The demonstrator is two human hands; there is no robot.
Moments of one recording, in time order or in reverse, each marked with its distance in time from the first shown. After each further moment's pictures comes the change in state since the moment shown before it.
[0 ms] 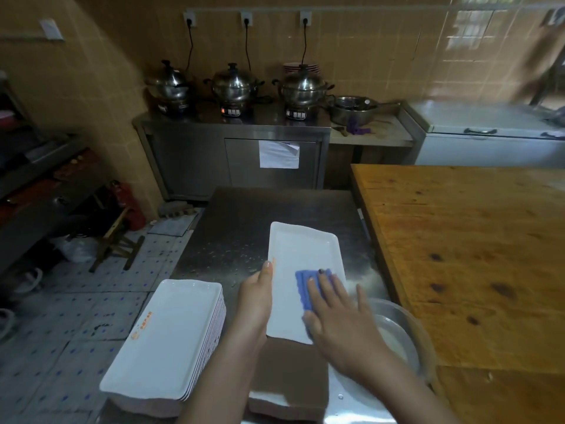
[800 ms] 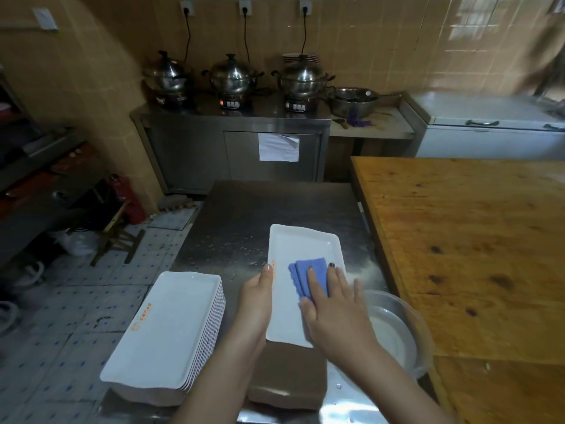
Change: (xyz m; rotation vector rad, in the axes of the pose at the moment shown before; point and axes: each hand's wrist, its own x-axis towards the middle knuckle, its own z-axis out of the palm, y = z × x) left_hand -0.010 -0.013 0.000 -0.034 -0.042 0.006; right_hand 0.002 -0.010 0.006 0.070 0.026 0.140
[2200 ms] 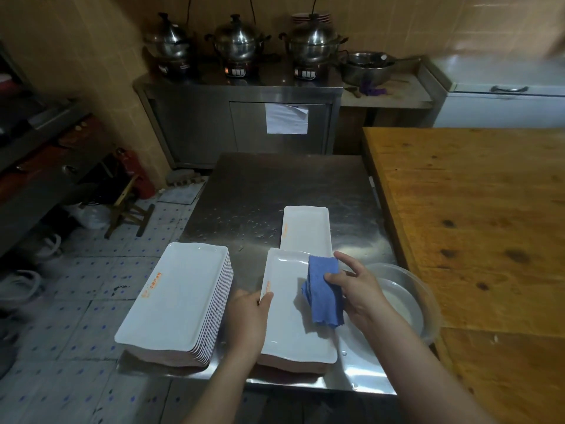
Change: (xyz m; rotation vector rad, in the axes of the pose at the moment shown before) left_hand 0.026 -0.112 -0.038 0.775 0.196 0.169; right_hand 0.025 0.033 0.030 1.598 -0.059 0.540
